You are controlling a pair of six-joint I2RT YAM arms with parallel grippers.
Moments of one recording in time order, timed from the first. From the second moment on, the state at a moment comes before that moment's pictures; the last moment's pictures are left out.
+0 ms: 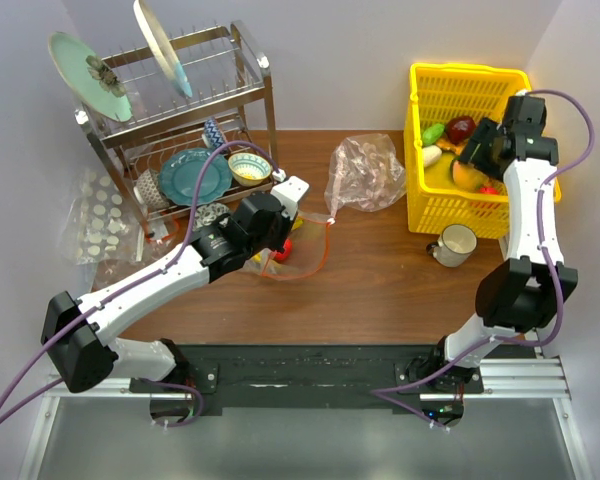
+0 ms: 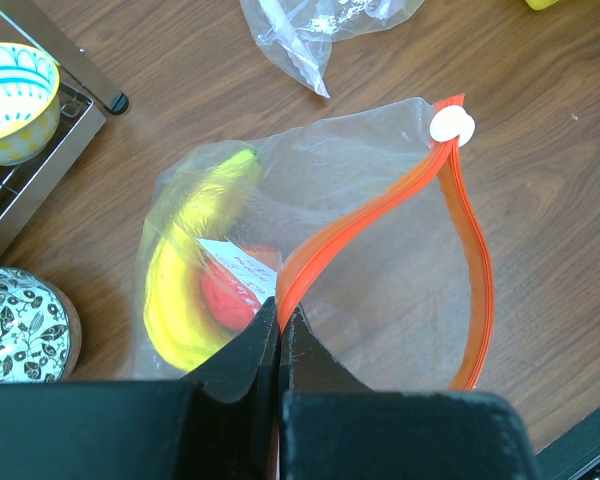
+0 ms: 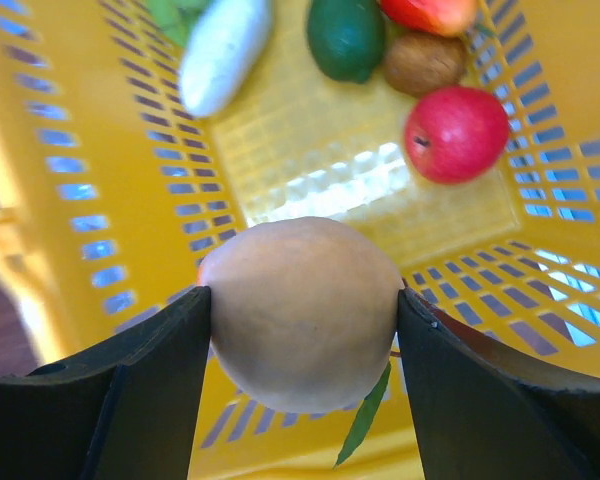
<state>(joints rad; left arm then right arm) -0.82 1.30 1.10 -0.37 -0.23 -0.09 -0.21 1.65 1.77 -0.89 0.08 0.30</state>
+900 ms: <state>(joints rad) -0.82 1.30 1.10 -0.37 -0.24 -0.09 0.25 1.32 1.58 -0.73 -0.34 0.36</state>
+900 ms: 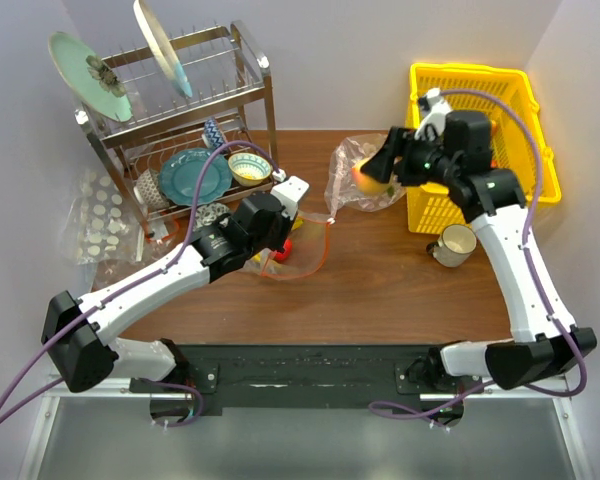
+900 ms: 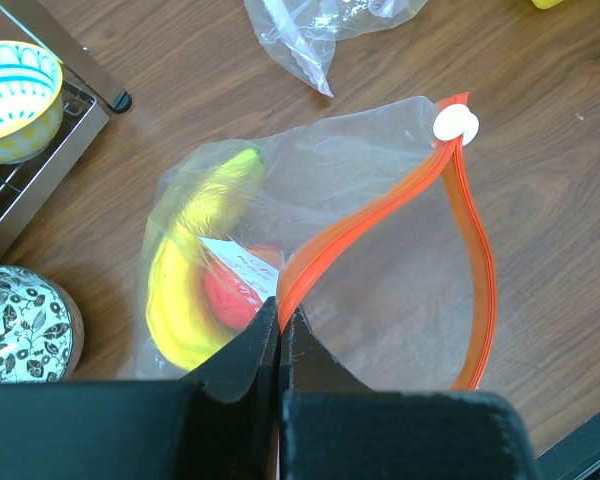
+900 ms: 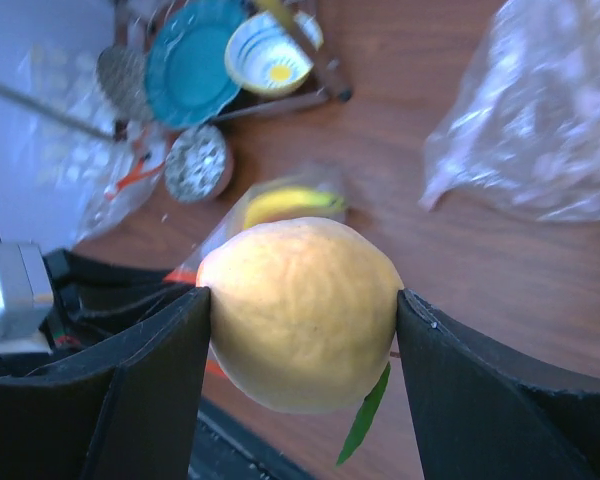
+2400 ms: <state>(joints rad) -0.82 1.43 1.37 -0.53 -0.13 -0.15 0.49 1.28 1.27 -0.57 -0.36 0.47</state>
